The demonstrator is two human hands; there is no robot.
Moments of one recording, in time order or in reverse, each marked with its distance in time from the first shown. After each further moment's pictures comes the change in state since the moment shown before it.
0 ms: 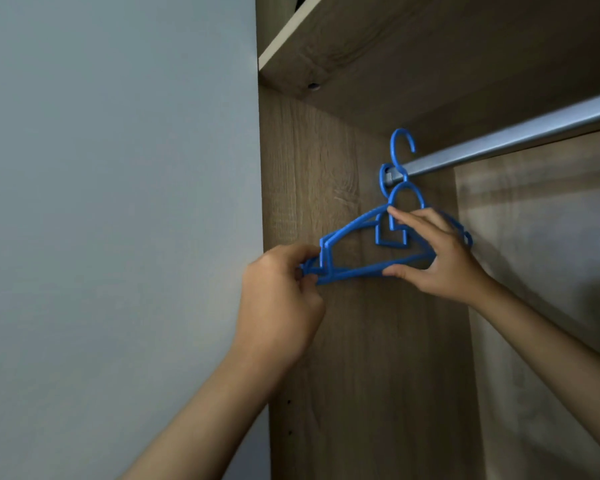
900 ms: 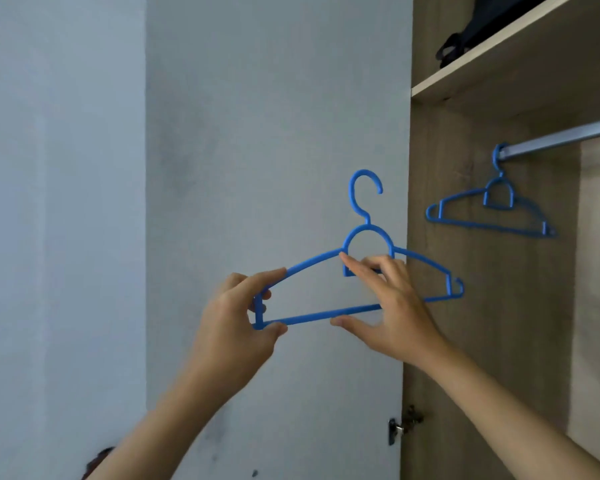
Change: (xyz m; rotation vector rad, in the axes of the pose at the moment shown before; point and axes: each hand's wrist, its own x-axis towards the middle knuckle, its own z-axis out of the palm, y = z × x) left_hand -0.193 0.034 -0.290 0.235 -0.068 -0.214; right_hand -0.053 -0.370 0.029 0.281 -0.095 -0.019
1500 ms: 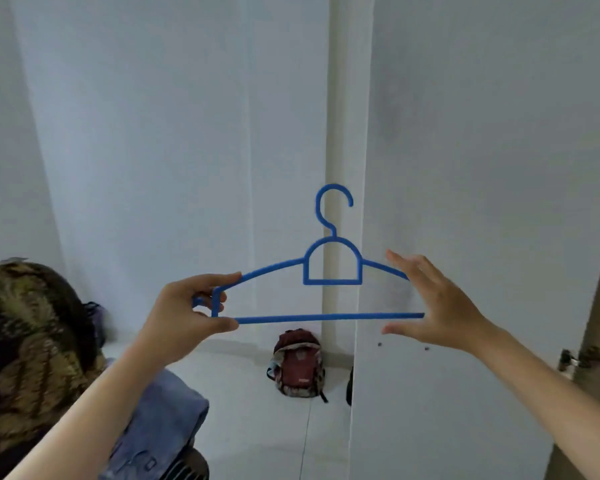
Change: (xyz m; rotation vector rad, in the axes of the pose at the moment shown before) left_hand -0.208 0.002 -0.280 0.235 0.079 -0.413; right_hand -0.038 -0.194 0.054 0.420 -0.363 -0.059
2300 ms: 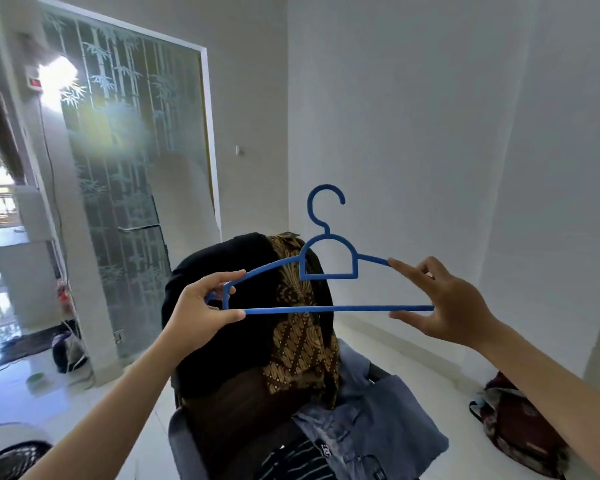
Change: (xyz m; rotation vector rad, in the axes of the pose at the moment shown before) left_hand -0.099 -0.243 -0.390 0.317 0.464 -0.272; right_hand 0.281 -0.320 0.337 0.268 -0.084 -0.488
